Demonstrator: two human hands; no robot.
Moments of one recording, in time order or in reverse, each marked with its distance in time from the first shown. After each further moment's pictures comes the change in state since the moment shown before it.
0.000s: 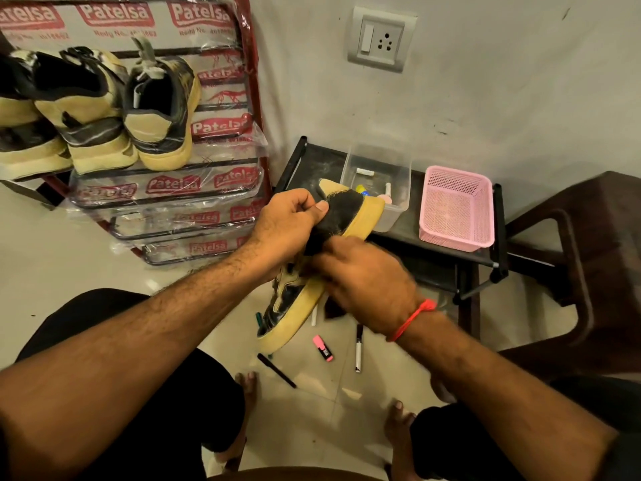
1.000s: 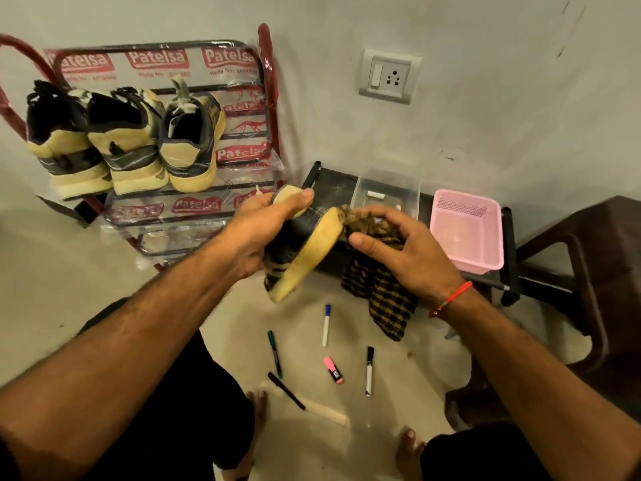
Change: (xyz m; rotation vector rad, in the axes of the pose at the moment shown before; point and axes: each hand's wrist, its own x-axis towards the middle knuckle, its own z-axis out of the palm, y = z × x) left_hand -0.007 0.026 -0.045 -0.350 0.011 -0.258; right_hand 0.009 0.038 -0.048 1.023 0.108 0.507
